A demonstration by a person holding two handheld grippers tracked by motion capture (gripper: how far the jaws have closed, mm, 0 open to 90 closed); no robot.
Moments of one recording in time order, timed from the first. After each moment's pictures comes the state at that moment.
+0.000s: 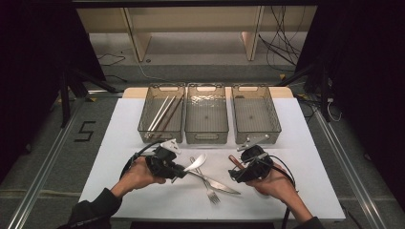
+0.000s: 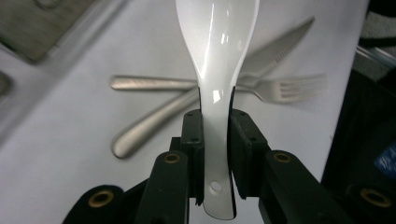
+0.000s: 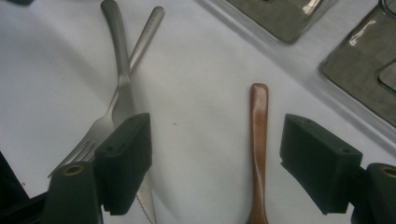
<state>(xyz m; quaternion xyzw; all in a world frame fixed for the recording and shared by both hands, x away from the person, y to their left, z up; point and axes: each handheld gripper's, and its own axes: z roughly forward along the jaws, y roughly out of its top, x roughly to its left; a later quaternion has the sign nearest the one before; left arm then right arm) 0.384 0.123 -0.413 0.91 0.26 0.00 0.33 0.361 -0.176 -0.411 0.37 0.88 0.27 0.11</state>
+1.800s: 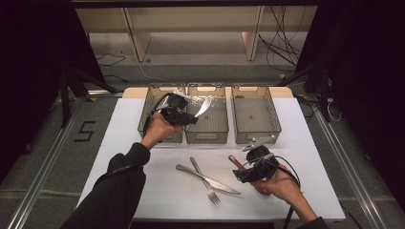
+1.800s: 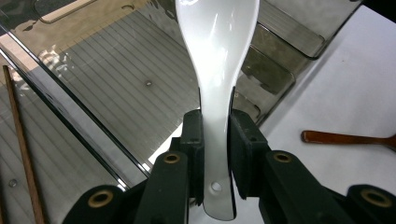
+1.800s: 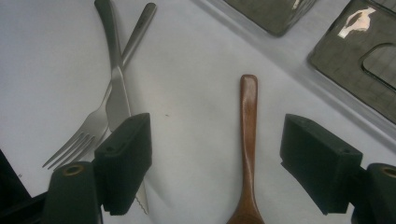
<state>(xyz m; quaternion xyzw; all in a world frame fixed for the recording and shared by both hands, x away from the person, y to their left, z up) 0.507 0.091 -0.376 0.85 0.36 0.08 0.37 0.359 -0.189 -0.410 0.37 0.88 0.28 0.11</state>
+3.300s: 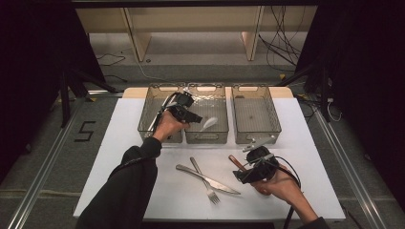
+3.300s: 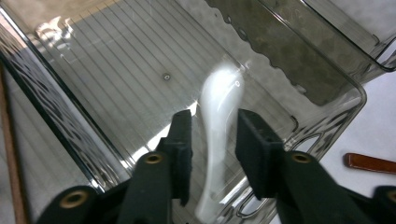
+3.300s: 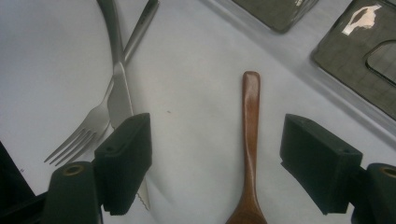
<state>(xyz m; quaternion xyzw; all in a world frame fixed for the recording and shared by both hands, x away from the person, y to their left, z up) 0.539 0.074 -0.400 0.84 0.41 0.07 0.34 0.358 -0.189 -0.410 0.37 0.88 0.27 0.10</state>
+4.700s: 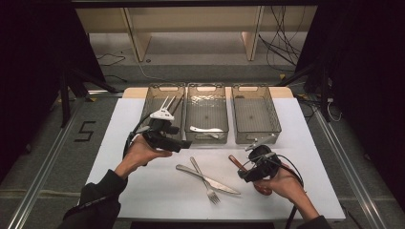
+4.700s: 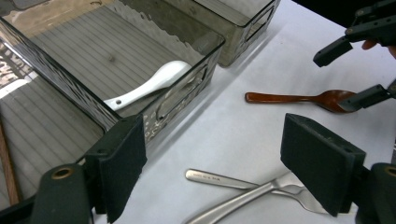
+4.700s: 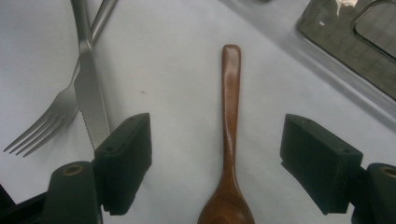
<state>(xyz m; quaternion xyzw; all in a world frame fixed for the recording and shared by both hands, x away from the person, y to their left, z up) 0.419 0.135 -0.377 0.84 0.33 0.07 0.43 0.368 -0.198 -0.419 0.39 0.88 0.24 0.10</state>
